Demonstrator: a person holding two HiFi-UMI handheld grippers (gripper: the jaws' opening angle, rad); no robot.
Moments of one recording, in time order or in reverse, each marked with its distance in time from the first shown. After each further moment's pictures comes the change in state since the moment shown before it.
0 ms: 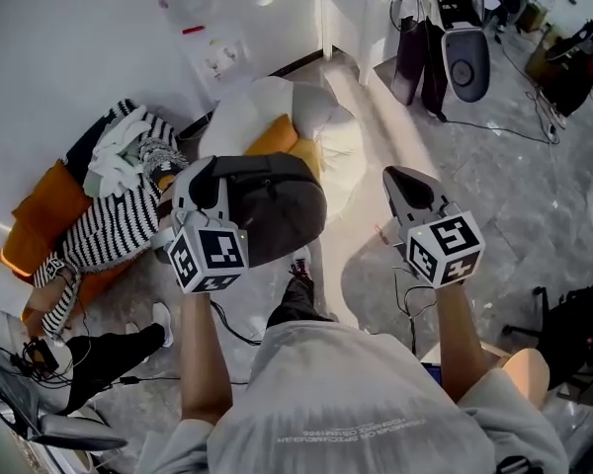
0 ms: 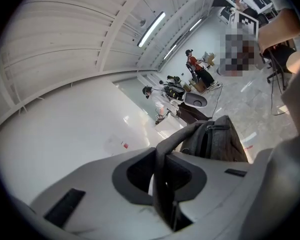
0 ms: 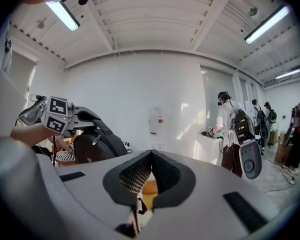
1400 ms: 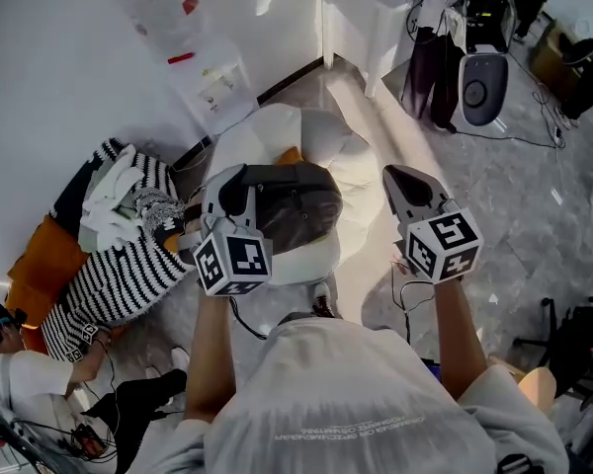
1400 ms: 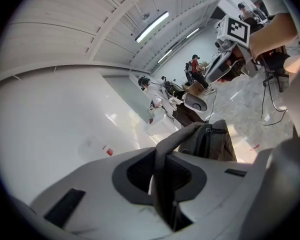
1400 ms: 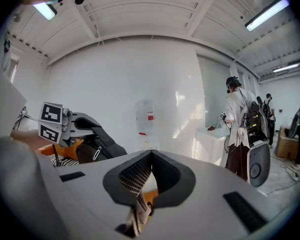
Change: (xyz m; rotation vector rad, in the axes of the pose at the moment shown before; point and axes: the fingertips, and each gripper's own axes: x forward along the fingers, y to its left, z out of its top) left arm 0.256 0.070 -0.051 -0.020 -0.090 -0.168; right arm 0.261 -0.067 0.042 0.053 0.057 -0.069
